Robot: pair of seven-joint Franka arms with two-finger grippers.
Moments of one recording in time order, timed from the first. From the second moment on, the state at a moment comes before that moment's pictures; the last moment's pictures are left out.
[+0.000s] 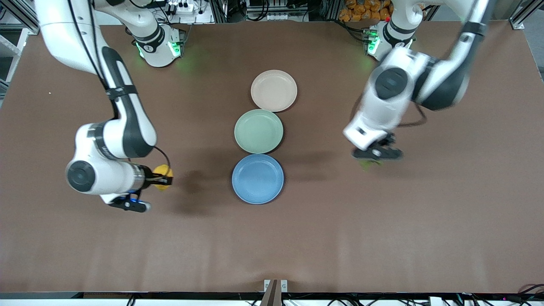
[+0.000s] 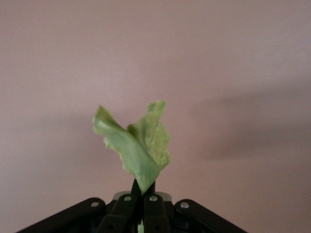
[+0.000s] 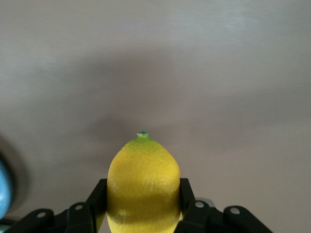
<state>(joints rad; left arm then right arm) -0.14 0.25 -0.27 -1.85 0.22 1.99 -0.33 0.21 0.54 -0.10 -1.63 0.17 1.97 0.21</state>
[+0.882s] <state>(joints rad) -0.14 0.47 -0.06 -1.87 0.12 2.16 0.01 0.14 0.40 -0.13 -2.08 0.15 2.33 -0.01</state>
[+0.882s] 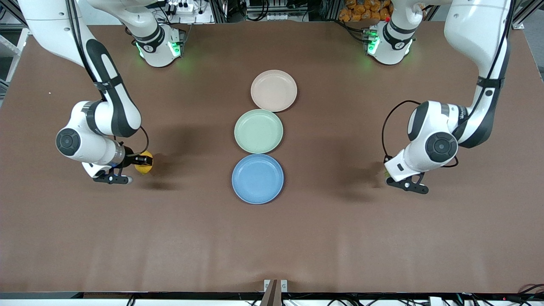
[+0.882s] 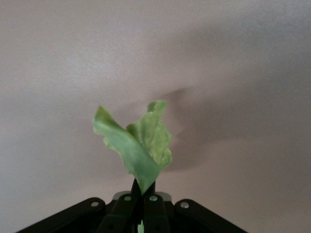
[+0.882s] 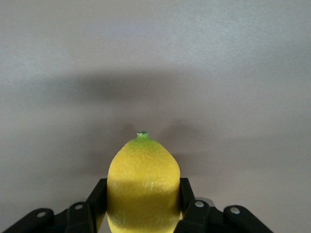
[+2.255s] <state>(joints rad) -0.17 0.21 -0.04 -1.75 0.11 1.94 0.01 0.09 0.21 -0.14 -1.76 0.14 1.90 -0.01</state>
